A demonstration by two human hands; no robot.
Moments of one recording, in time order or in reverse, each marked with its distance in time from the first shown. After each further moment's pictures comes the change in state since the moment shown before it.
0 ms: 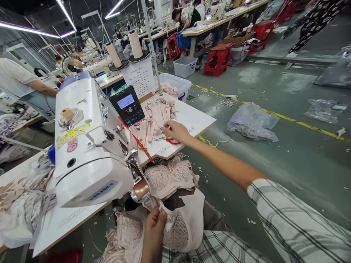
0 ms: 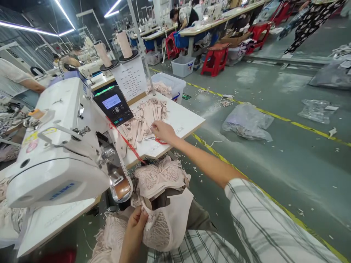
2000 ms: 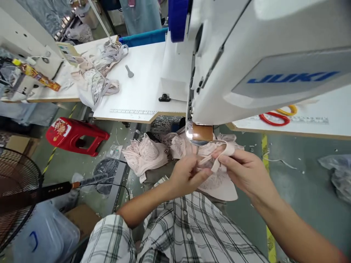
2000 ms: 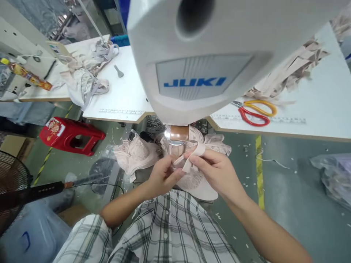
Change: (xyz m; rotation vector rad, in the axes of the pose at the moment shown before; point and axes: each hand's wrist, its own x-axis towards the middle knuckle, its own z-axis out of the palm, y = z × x) left_hand -0.036 0.005 0.015 0.424 0.336 0.643; right_hand -0.206 -0.073 0.045 0.995 -0.602 0.118
